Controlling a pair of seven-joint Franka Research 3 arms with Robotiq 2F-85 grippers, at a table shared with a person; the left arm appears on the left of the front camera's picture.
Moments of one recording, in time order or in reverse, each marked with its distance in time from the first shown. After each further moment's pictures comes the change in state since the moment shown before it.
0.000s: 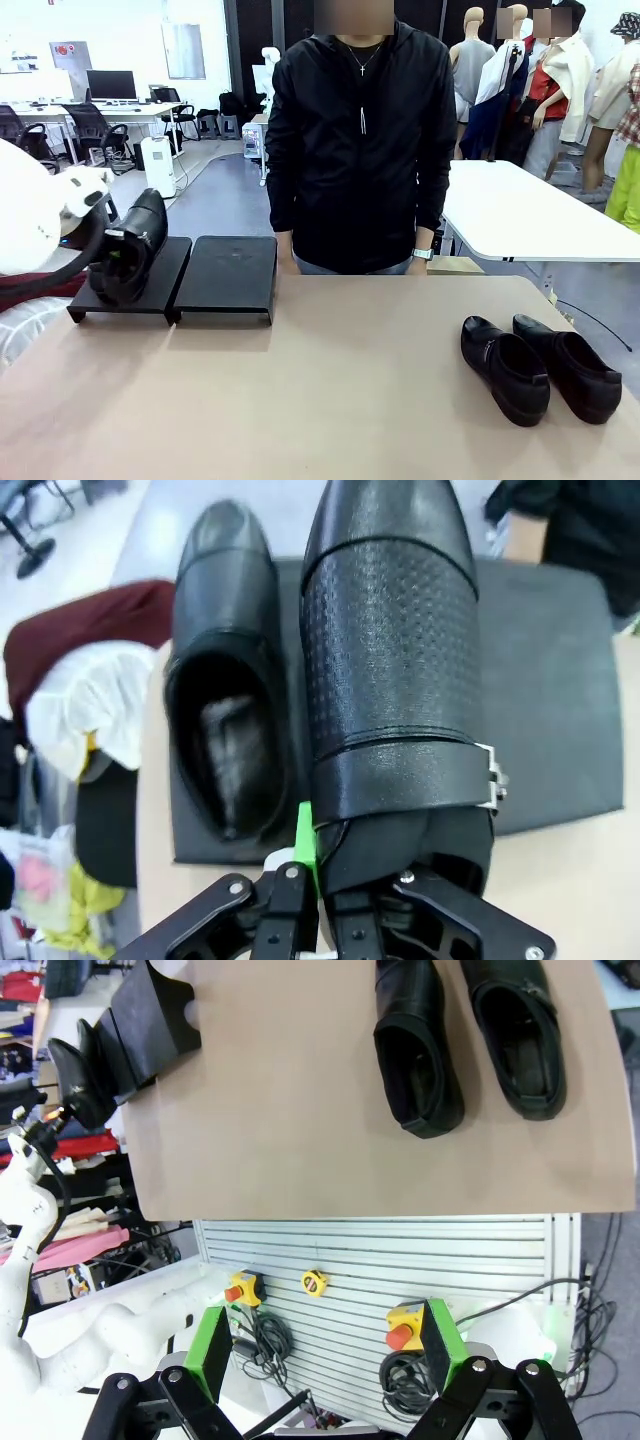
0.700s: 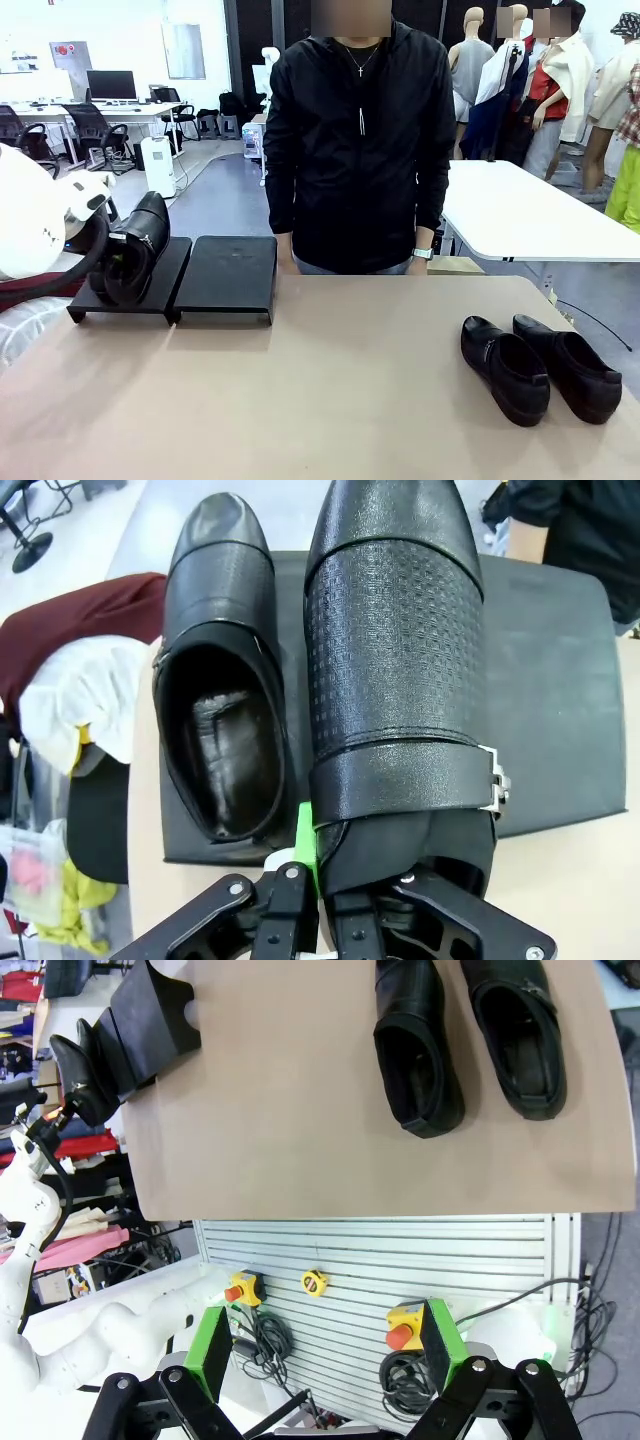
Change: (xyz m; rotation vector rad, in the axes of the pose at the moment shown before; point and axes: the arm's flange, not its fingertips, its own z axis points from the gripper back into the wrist) left arm -0.007 0.003 -0.008 -0.003 0.019 0.018; right arm 0.000 0.000 0.000 0.000 0.000 0.000
